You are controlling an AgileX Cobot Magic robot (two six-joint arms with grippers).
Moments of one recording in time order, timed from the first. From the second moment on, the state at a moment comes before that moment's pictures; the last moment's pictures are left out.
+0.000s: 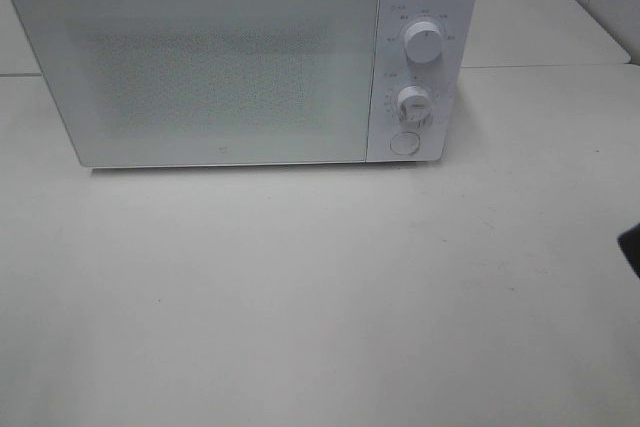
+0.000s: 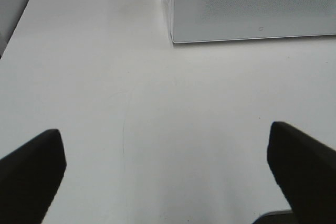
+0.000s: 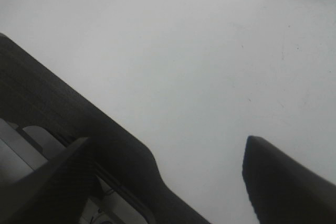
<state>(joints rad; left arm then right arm) -0.04 0.00 -0.50 -0.04 1.04 0.04 0.44 0.73 -0.78 0.19 1.02 -0.20</state>
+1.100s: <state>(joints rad) -0.04 0.00 -0.50 -0.04 1.04 0.04 0.05 0.00 -0.51 0.13 1.03 -0.07</state>
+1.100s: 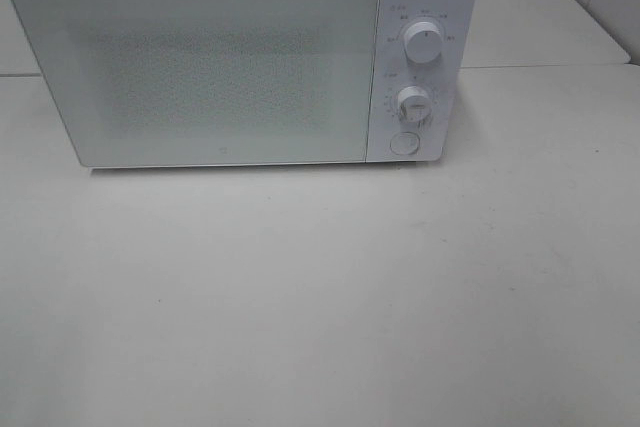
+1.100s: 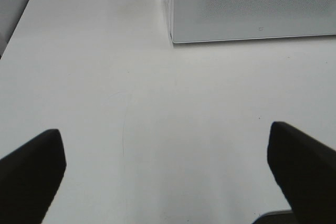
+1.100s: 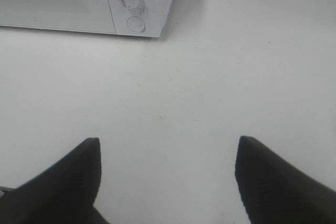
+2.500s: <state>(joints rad) -0.04 0.00 -0.50 -0.04 1.04 0.04 0.03 0.25 -0.49 0.17 0.54 -0.02</state>
